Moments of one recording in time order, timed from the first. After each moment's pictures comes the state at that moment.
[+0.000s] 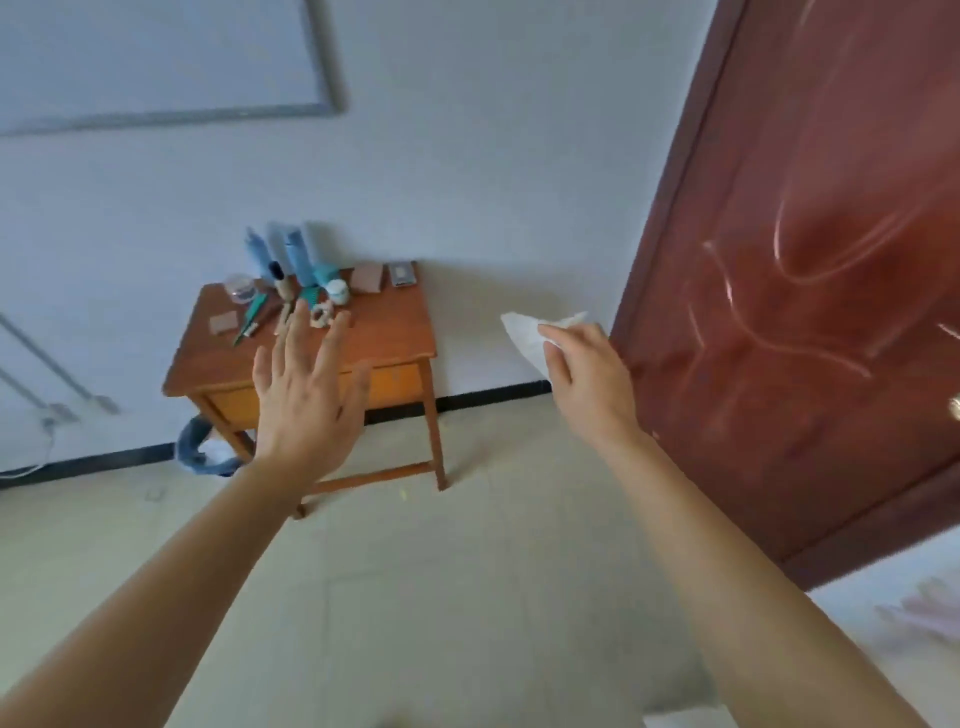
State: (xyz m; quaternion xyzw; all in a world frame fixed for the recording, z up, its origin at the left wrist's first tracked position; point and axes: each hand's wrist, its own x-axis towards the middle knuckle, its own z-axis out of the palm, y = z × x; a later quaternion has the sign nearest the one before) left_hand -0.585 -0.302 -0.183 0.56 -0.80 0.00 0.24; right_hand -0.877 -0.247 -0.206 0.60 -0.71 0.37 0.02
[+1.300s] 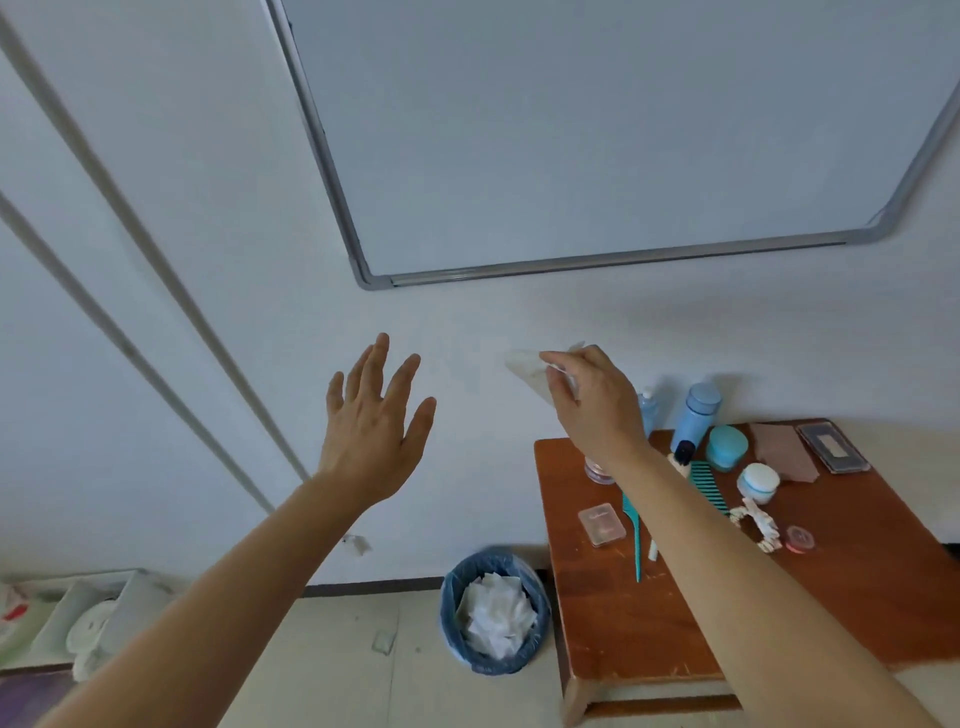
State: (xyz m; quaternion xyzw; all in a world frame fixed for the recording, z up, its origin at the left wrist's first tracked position) left_hand -0.044 -0.940 -0.169 0.57 -0.80 0.05 0.17; right_hand -0.305 -0.941 -0.203 0.66 -0.63 0.41 -0.02
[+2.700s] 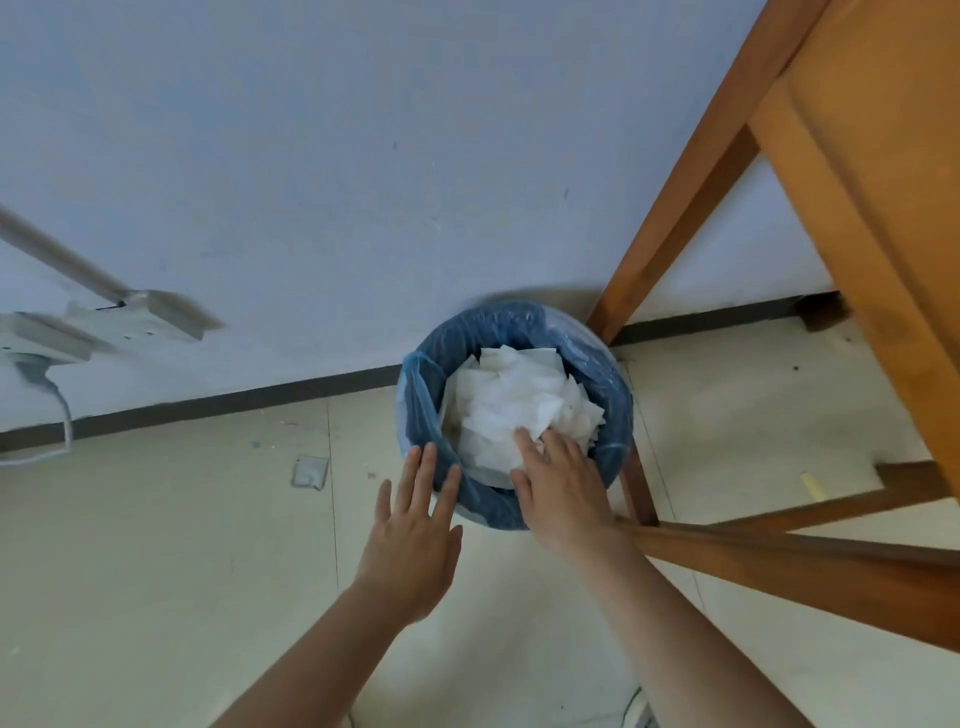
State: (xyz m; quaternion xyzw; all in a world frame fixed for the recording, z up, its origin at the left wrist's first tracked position) left_hand 0.038 -0.936 -0.941 0.47 -0.85 -0.15 -0.22; right_hand -0.158 -0.922 -0.955 0.59 -0.77 -0.01 -0.26
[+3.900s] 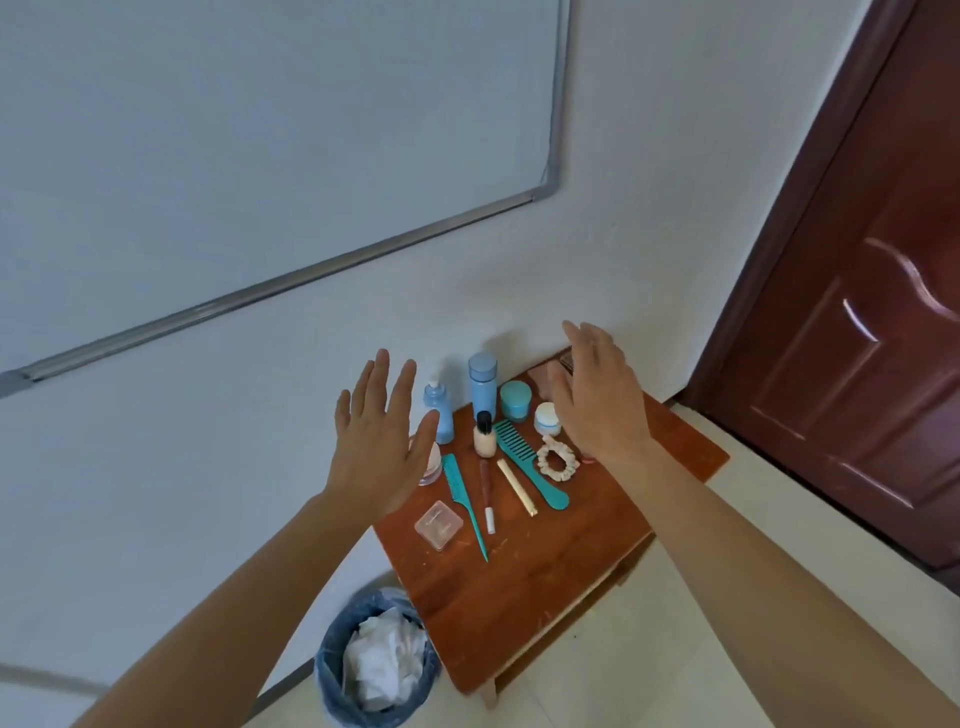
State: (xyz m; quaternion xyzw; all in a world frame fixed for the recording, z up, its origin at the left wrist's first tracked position) left_hand -0.261 -0.962 -0.222 0.36 -0.92 -0.07 0.15; right_hand -0.486 -0.832 -0.236 0.43 -0.85 0.26 0.14
